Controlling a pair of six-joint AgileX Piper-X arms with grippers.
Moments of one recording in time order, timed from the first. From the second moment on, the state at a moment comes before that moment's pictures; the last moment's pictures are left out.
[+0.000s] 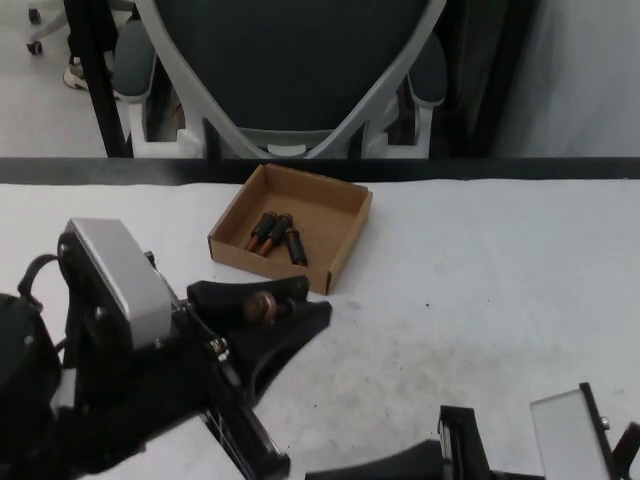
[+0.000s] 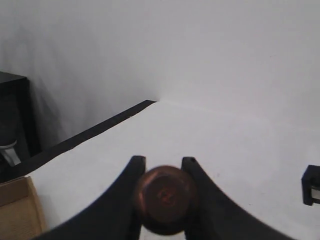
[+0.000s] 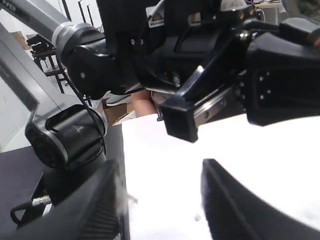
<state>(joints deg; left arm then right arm) -37.3 58.1 -14.1 -38.2 17.7 3.9 61.6 63.3 -11.1 -45.4 -18.7 10.0</state>
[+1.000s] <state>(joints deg) -24.7 71.0 -35.9 -2.1 20.7 1.3 61.6 63.3 -9.3 -44.3 -18.7 10.4</state>
